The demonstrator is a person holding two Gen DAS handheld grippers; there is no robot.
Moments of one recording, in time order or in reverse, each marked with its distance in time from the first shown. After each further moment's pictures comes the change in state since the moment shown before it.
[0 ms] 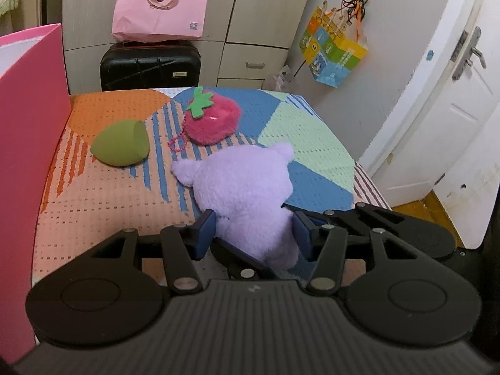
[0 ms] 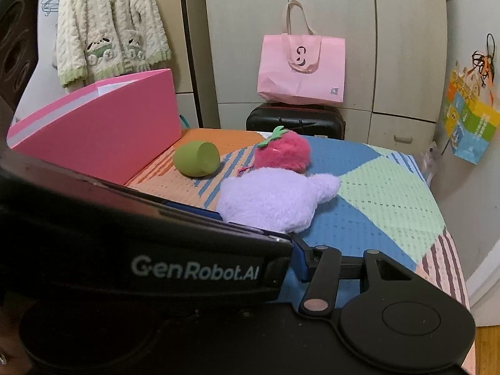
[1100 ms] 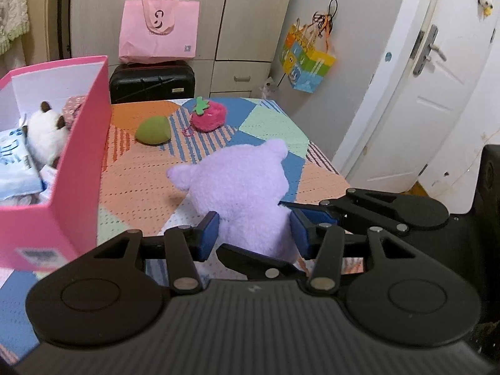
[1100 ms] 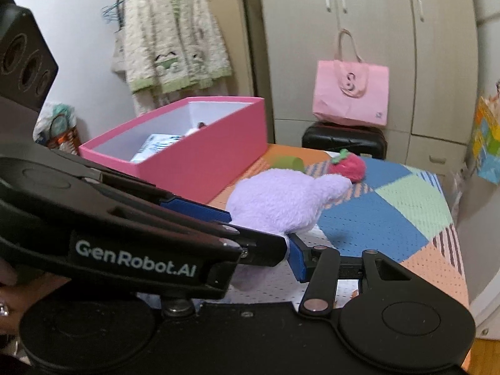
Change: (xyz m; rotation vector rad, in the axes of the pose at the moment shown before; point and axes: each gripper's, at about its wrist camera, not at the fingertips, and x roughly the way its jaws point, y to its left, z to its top) left arm -0.140 -0.018 -0.053 0.053 -0.053 -0.019; right arm -0.114 0.060 -0.015 -0.086 -0.044 0.169
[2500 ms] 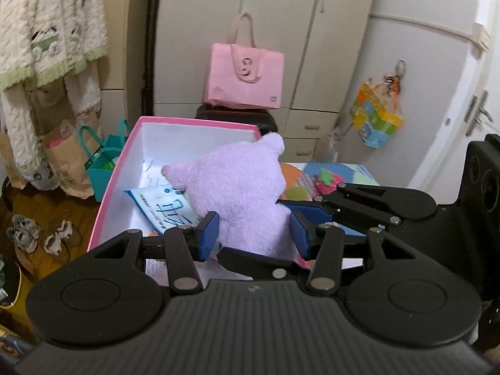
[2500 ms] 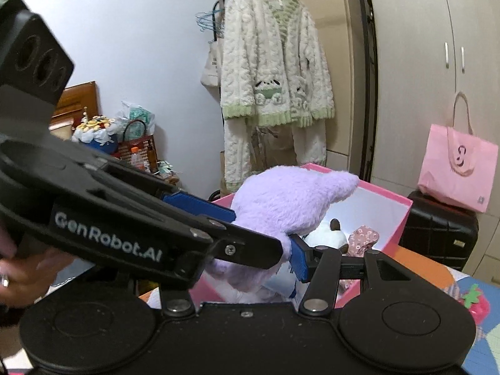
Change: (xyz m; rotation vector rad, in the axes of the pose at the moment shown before) left arm -0.096 0.154 0.051 -0.087 -0.141 0.181; right arm 0.088 0.109 0.111 -0.192 -0.096 0.274
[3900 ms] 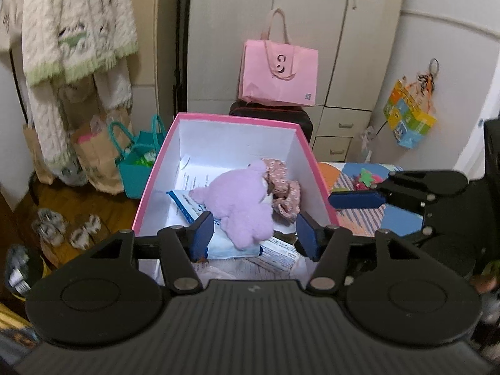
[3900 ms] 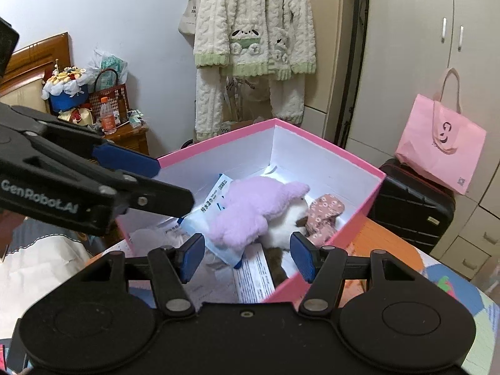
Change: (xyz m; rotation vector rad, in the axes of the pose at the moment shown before) left arm 0.000 0.009 0.002 0.009 0.014 0.125; right arm 0.014 -0.028 0.013 -0.046 0.214 -0.100
